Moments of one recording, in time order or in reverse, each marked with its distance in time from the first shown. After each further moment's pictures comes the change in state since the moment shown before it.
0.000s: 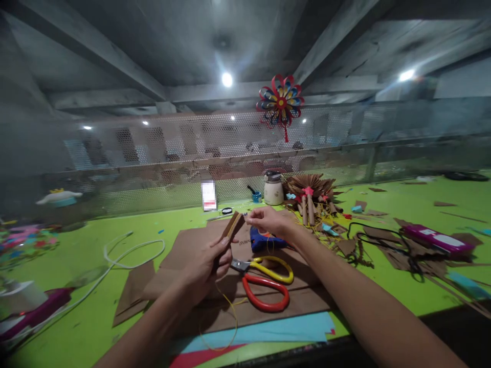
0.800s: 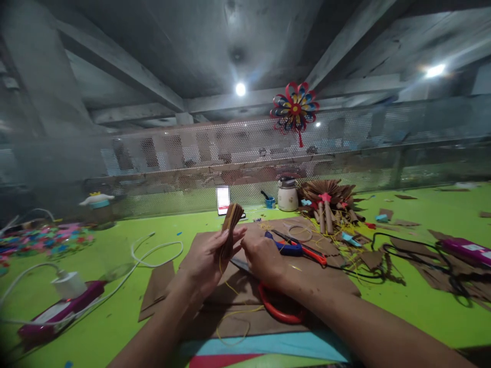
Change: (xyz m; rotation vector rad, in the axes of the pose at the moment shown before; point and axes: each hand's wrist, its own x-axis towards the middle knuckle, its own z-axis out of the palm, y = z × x) left_hand -0.004 0.022 -0.005 -0.179 0.243 0.137; right_hand -0.019 0.005 0.086 -1.143 0.243 -0.324
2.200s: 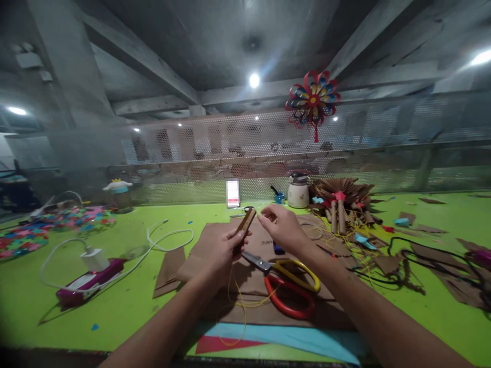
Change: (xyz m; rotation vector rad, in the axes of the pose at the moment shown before) left_hand 0.012 -0.027 -0.012 0.259 0.140 -0.004; right_hand 0.019 0.016 -0.052 0.525 0.156 0.197
